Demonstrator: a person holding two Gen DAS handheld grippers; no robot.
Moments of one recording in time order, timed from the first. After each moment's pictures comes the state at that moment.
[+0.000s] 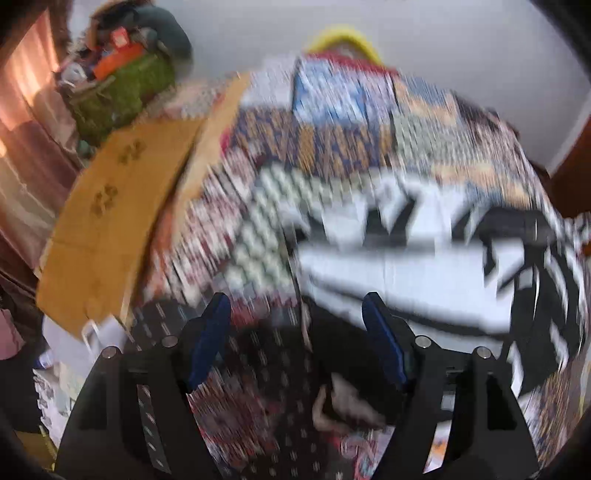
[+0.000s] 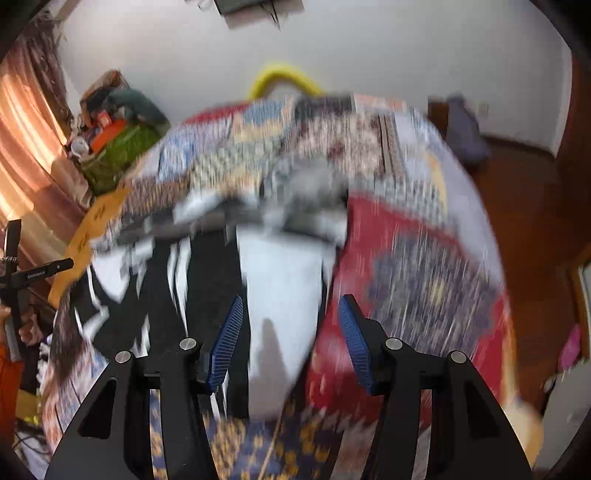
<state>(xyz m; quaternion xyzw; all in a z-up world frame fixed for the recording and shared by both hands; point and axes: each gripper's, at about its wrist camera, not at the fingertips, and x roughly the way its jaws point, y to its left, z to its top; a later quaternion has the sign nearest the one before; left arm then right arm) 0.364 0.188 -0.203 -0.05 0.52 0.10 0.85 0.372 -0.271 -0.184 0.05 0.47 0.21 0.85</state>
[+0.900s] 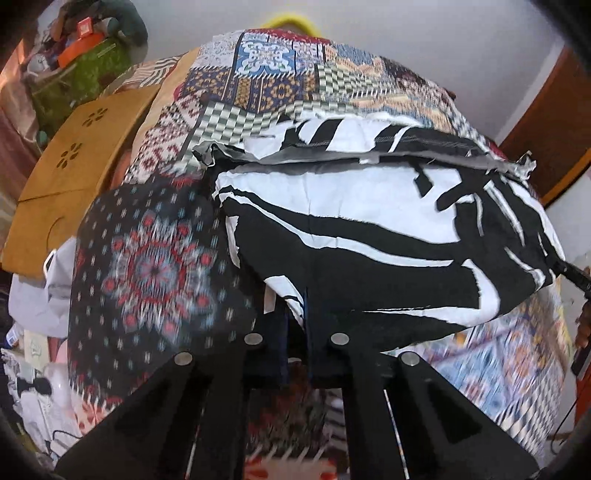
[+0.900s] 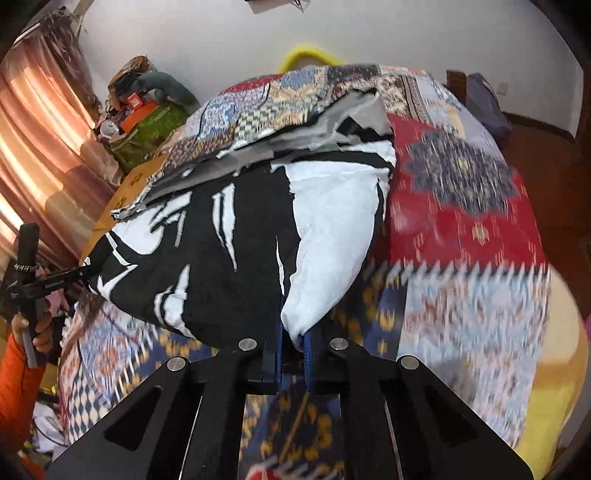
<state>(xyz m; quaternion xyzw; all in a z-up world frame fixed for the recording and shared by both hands) 0.238 0.139 -0.209 -0.07 0.53 0.00 0.85 0.292 -0.274 -0.207 0.06 0.48 0.26 0.83</state>
